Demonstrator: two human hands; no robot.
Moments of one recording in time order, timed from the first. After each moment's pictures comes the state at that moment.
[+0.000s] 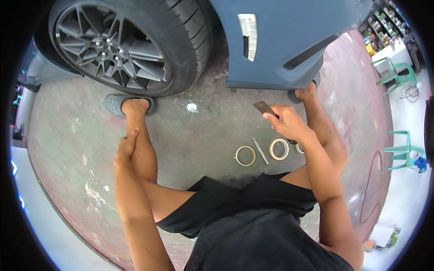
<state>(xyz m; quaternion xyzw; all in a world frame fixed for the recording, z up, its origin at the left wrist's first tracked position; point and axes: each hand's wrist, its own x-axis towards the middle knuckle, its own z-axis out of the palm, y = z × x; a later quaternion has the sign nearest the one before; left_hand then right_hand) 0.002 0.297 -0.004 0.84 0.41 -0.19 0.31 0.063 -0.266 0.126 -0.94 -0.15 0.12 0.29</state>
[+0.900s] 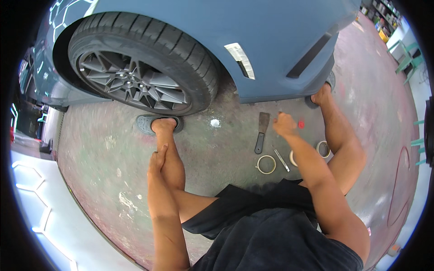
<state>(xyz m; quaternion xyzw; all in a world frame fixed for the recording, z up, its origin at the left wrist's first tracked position) 0.006 0.291 -0.003 0.87 0.39 -0.17 0.26 0.111 -0.253 -0.002 -0.96 0.14 0.15 0.17</state>
